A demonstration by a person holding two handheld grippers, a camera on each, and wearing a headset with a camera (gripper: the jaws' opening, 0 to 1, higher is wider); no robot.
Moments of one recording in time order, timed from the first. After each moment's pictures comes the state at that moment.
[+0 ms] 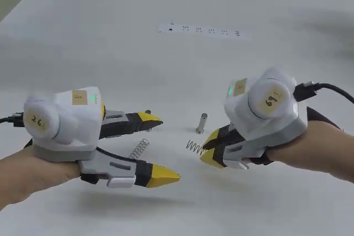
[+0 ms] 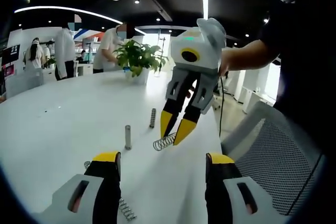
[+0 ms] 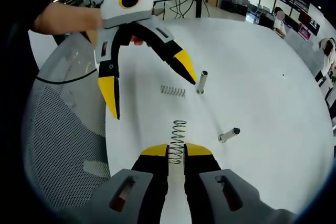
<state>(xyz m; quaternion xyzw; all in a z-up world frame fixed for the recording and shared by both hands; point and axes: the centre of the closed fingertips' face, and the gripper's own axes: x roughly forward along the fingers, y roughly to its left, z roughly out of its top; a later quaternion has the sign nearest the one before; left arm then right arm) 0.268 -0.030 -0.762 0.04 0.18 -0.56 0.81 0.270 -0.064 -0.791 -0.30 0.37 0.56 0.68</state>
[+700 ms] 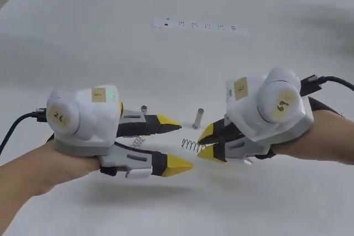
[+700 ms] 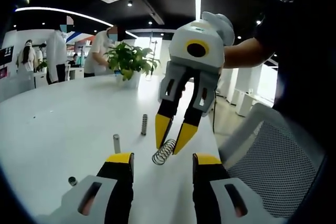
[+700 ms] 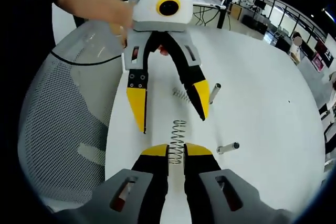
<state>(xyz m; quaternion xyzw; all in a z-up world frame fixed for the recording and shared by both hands) 0.269 -0.056 -0.760 0.03 0.16 -0.59 0.79 0.262 -0.060 -0.781 -0.35 0.30 0.62 0.63</state>
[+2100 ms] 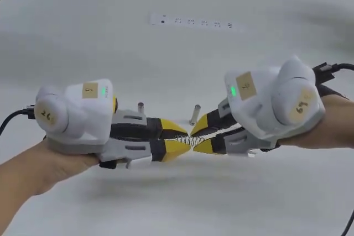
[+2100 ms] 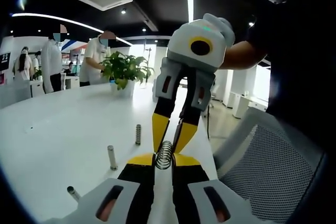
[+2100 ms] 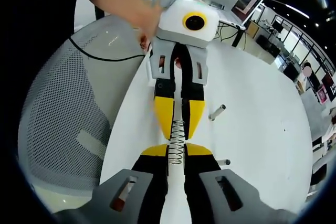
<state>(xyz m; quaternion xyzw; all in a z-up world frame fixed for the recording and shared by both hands) 0.260 -0.060 -0.743 0.02 0.13 -0.61 0.78 0.252 -0.052 -0.758 -0.40 0.23 0.66 0.59</state>
